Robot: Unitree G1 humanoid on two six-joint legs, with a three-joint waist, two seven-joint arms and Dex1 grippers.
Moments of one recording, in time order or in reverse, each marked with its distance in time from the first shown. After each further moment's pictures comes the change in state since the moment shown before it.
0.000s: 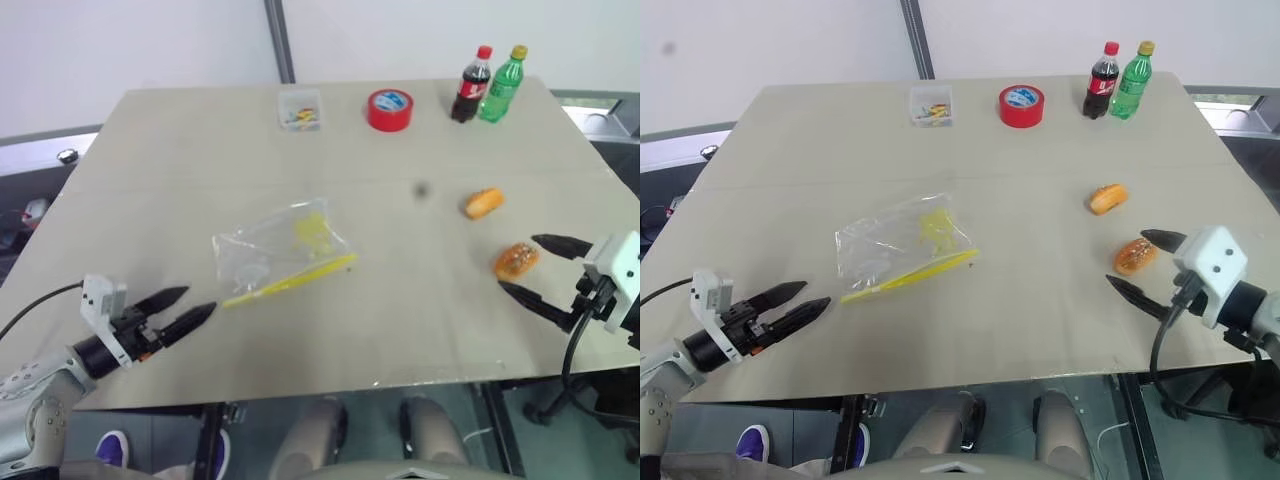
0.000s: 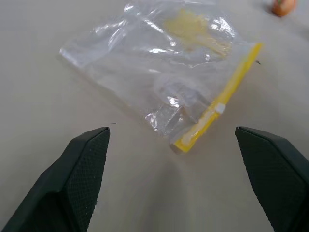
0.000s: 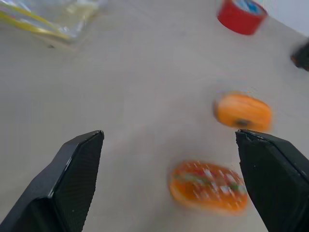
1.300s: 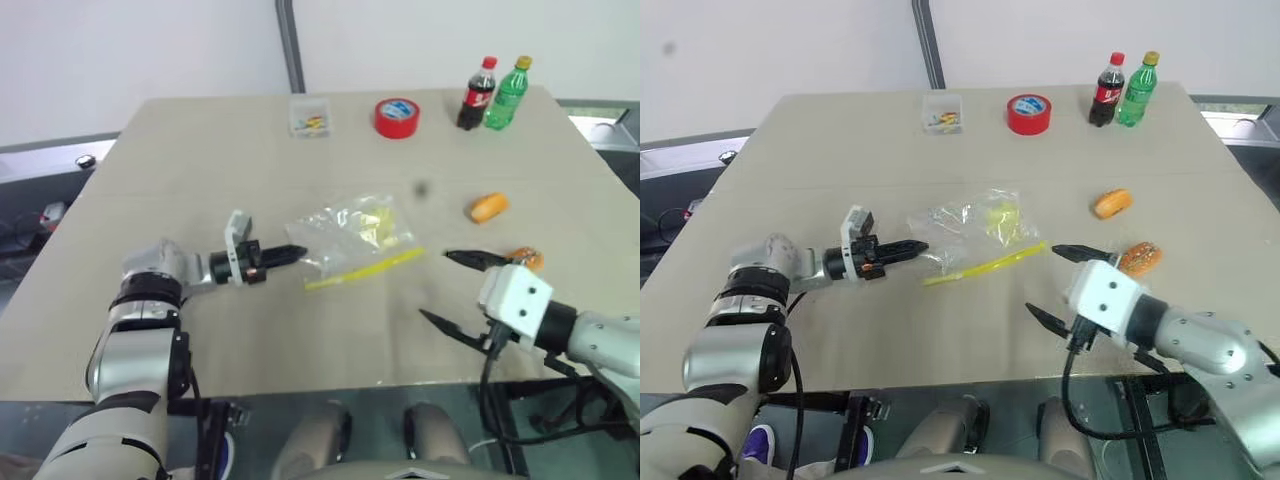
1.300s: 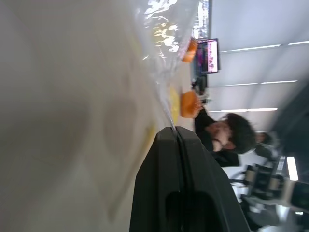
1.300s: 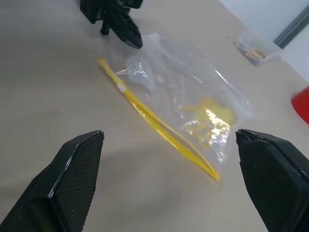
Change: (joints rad) left arm -0.973 -0.231 -0.338 0.866 0.086 0.766 -0.227; right arm -0.108 -0.003 0.470 -0.243 -0.307 0.004 -0.233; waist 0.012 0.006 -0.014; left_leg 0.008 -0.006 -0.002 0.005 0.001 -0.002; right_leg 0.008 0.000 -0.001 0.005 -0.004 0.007
